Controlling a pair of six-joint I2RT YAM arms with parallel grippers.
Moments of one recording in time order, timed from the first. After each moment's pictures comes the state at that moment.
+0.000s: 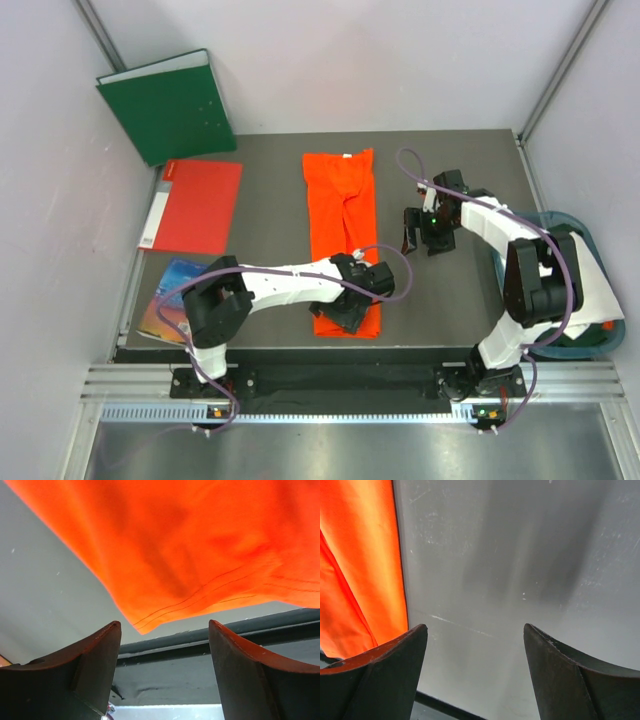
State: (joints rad) left arm -1.16 1.83 1.31 -1.00 -0.22 -0.68; right arm 0.20 1.68 1.14 -0.69 -0.28 0.14
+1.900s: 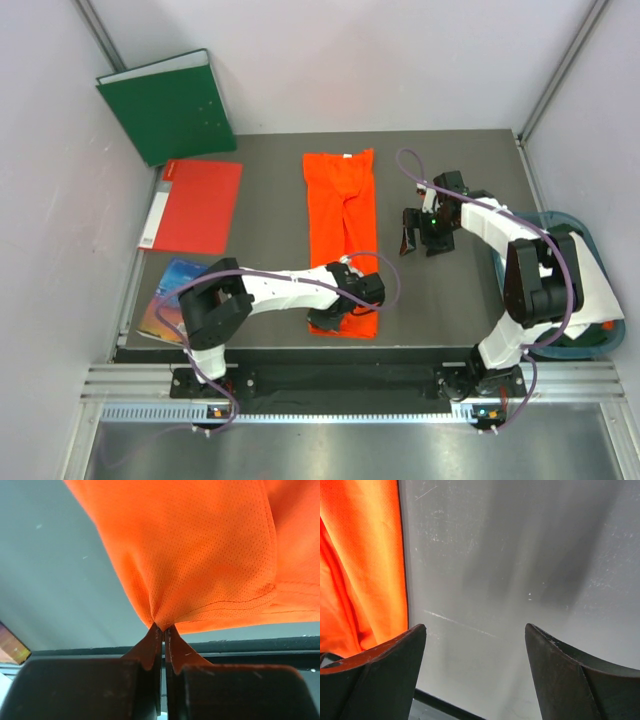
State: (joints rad) left arm -1.18 1.83 1.22 -1.01 -0.32 -0.73; right arm 0.20 1.68 1.12 -0.67 -0.30 0.14
